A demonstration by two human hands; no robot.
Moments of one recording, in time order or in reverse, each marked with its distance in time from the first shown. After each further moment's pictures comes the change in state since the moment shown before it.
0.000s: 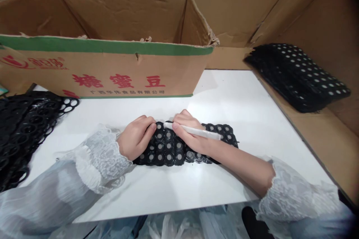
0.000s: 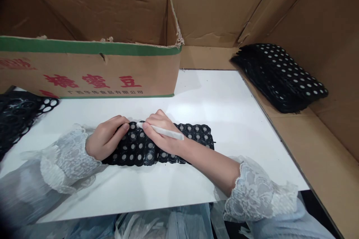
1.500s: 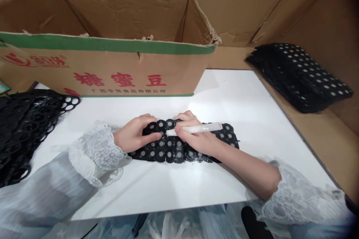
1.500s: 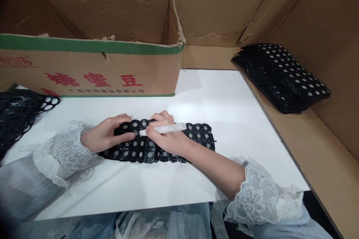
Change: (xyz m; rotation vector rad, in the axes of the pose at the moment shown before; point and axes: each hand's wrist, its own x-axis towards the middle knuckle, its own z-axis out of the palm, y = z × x) left_hand 0.011 -0.012 -0.011 -0.183 -0.254 0.012; right_hand -0.004 -0.009 -0.004 0.053 -0.082 0.274
